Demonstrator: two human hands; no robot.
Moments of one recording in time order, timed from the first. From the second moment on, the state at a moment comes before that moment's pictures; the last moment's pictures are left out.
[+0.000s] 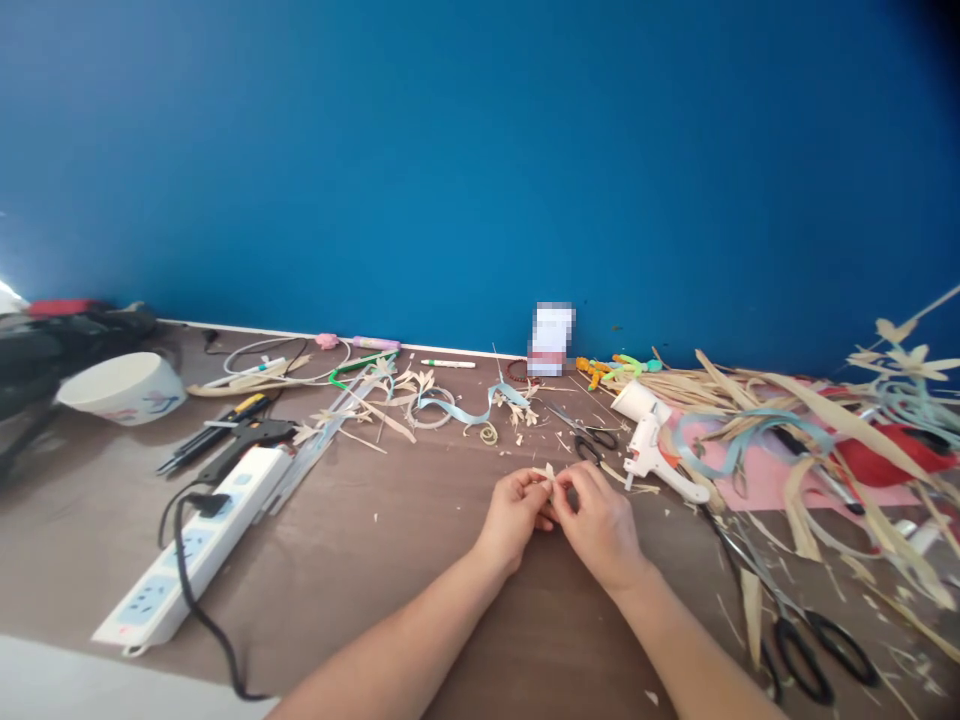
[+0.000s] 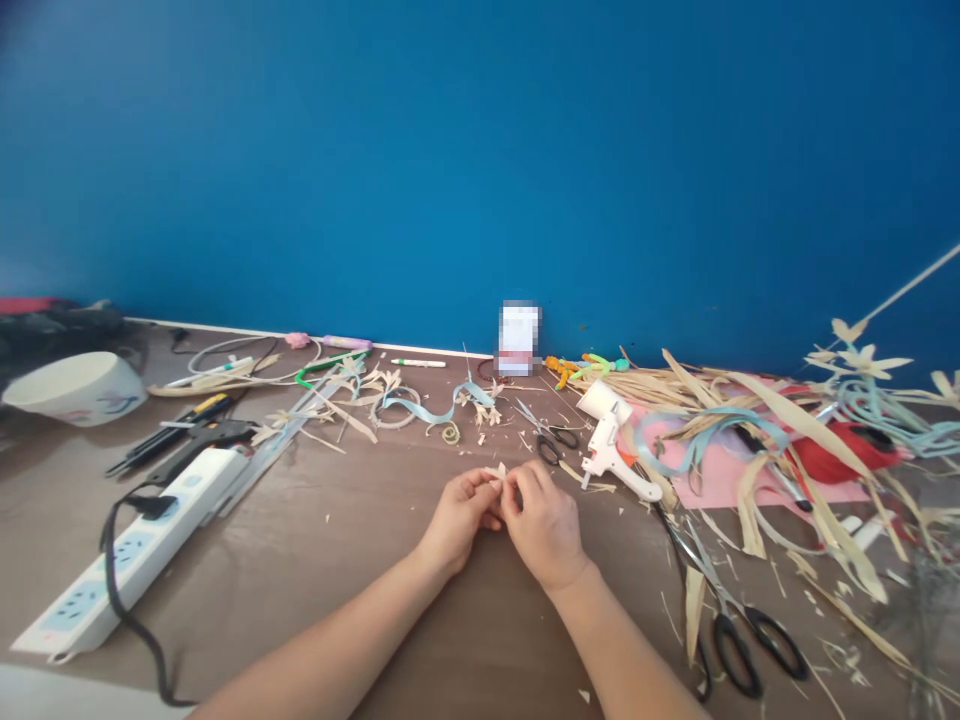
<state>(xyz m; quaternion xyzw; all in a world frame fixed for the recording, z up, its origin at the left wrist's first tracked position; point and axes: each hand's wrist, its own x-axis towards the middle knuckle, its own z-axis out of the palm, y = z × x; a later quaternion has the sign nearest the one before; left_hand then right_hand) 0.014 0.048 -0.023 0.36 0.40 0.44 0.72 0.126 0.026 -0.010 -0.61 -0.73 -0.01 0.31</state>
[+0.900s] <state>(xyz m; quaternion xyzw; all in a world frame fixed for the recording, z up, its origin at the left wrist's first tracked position) 0.014 0.049 -0.024 0.41 0.44 0.40 0.69 0.141 0.030 -0.022 -0.59 -0.60 0.31 0.45</state>
